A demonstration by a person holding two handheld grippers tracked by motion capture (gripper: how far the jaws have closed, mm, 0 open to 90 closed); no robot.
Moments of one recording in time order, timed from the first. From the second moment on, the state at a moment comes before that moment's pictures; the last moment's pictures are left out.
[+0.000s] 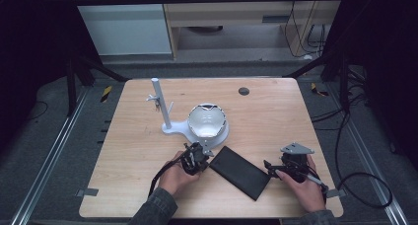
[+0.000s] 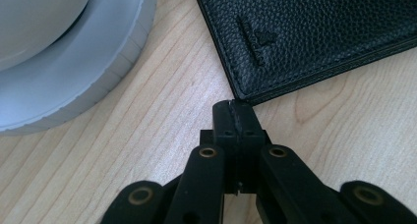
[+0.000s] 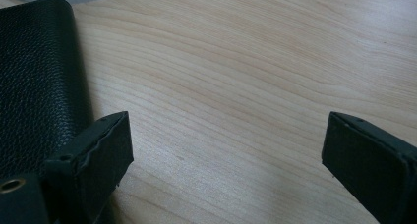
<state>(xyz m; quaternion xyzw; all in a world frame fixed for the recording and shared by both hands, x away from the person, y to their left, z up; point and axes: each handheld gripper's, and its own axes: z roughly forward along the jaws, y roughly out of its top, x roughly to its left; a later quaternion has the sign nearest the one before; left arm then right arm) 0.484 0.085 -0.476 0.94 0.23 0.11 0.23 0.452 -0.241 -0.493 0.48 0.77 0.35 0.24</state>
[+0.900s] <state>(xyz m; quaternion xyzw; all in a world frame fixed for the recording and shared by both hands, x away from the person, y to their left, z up) 0.492 0.091 -0.457 0.92 0.24 0.09 0.29 0.437 -0.221 -0.474 0.45 0.77 0.39 0.23</state>
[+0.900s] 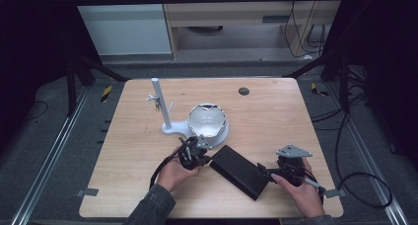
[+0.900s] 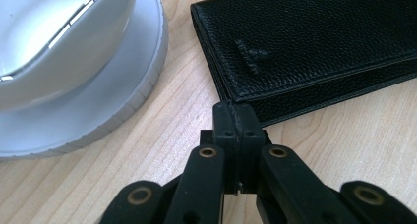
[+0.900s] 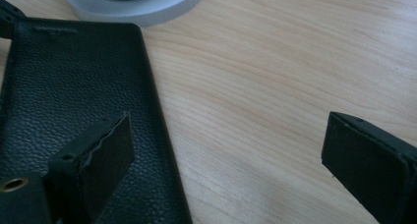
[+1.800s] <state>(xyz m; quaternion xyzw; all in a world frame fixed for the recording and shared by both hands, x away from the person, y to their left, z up) 0.496 0.080 -0.444 0.92 0.24 0.10 0.30 0.421 -0.186 -0.442 0.39 0.82 0.38 0.20</state>
